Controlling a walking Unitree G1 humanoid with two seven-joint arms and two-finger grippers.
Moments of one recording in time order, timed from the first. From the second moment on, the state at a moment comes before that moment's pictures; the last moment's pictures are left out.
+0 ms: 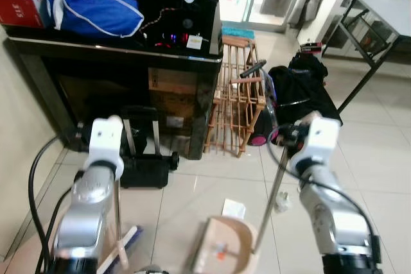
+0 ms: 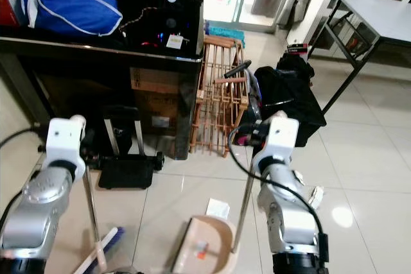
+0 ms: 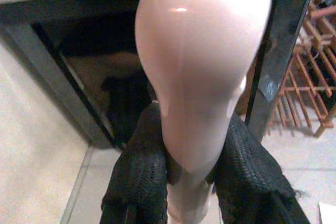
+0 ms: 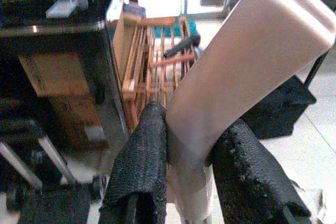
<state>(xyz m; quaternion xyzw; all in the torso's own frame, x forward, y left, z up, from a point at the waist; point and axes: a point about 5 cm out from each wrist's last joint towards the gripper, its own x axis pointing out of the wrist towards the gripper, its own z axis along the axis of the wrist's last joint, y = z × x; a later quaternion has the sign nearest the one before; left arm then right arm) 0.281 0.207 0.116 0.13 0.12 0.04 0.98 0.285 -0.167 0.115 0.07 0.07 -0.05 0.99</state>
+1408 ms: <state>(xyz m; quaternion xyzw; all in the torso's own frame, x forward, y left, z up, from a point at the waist) 0.308 0.160 0.148 0.08 -0.01 -0.08 0.99 0.260 -0.194 0.154 0.01 -0.01 -0.14 0.99</state>
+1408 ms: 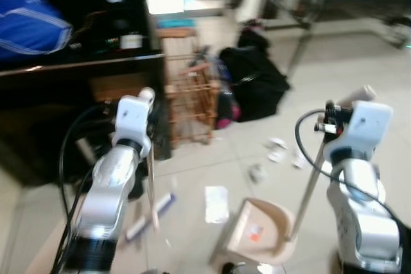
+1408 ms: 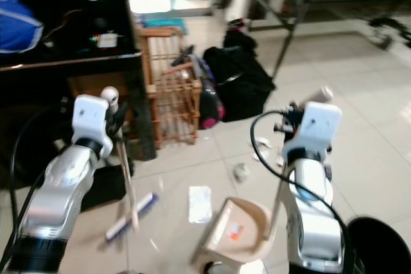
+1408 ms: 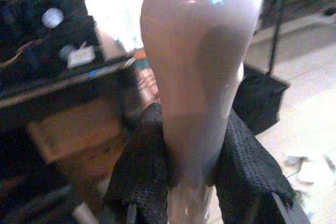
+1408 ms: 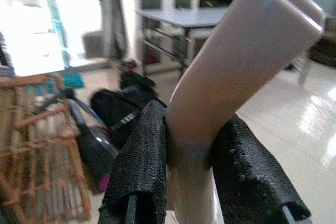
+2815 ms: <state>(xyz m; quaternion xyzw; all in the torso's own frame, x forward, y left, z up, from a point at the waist) 0.308 0.173 0.171 0.12 -0.05 -0.09 0.99 0.255 -0.192 0.145 0.02 0.01 -0.11 0.99</state>
